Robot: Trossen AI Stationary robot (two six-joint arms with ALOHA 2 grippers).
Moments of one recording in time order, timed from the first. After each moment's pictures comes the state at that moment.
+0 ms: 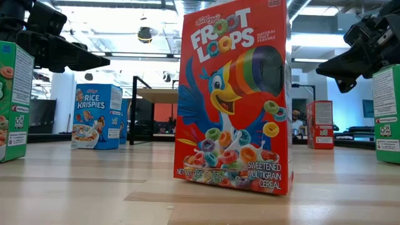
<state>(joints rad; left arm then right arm) -0.02 0.04 0.01 0.05 -0.21 0.30 -0.13 0.00 0.09 -0.21 -0.03 0.24</state>
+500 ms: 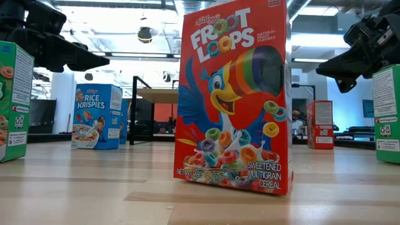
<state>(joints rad) -0.02 0.04 0.01 0.05 -0.18 0.26 -0.13 0.00 0.09 -0.21 -0.03 0.24</state>
